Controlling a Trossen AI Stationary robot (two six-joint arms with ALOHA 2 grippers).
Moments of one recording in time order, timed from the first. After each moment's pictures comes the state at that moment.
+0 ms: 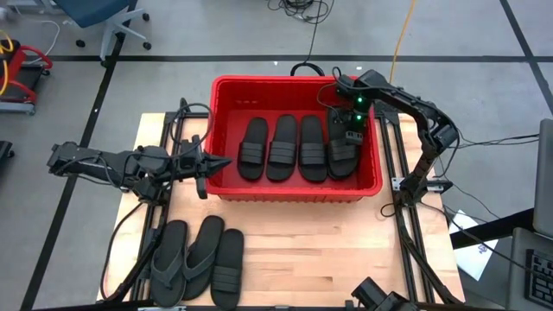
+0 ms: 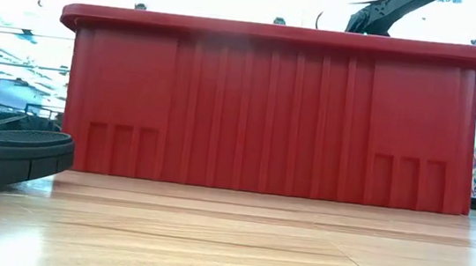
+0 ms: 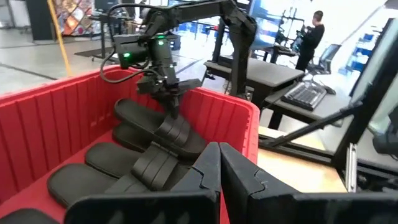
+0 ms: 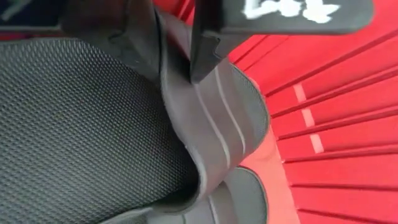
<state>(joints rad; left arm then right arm) -0.16 0.76 0.74 -0.05 -0.36 -0.20 -0.88 1.75 1.48 -1.51 -0.32 -0.64</state>
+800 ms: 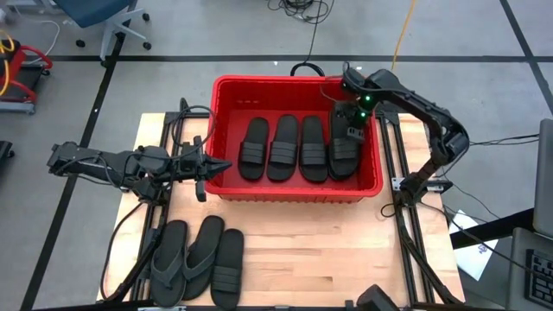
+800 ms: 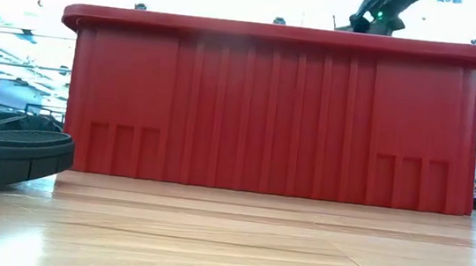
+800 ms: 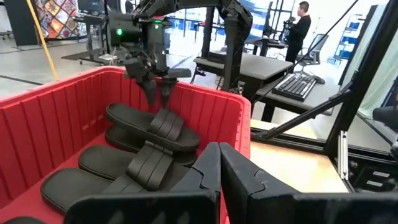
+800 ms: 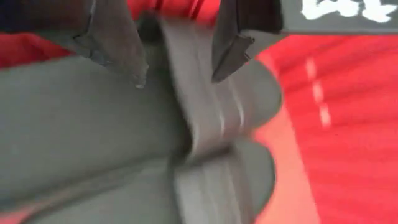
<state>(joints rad) -0.16 0.76 0.74 -0.06 -0.31 -0.16 -0.85 1.62 1.48 -1.37 -0.33 -0.55</state>
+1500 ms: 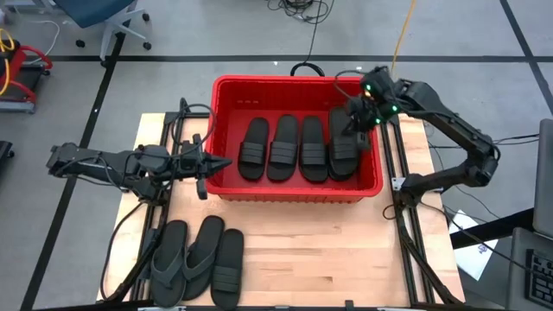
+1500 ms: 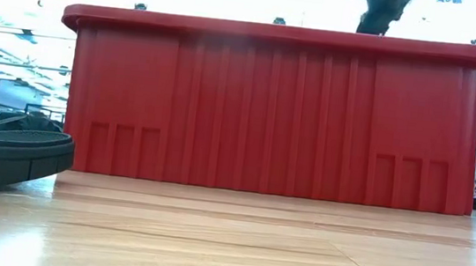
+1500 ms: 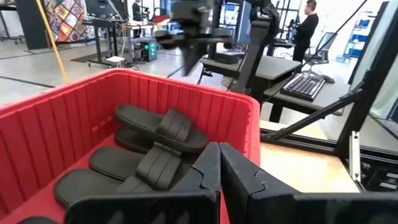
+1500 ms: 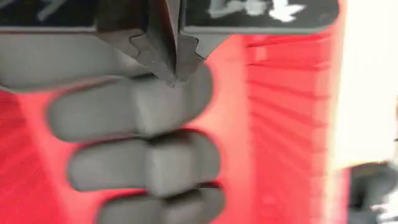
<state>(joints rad) -0.14 0.76 0.74 -0.06 -0.32 -0.14 -0.65 1.29 1.48 -1.22 -0.42 -0.35</state>
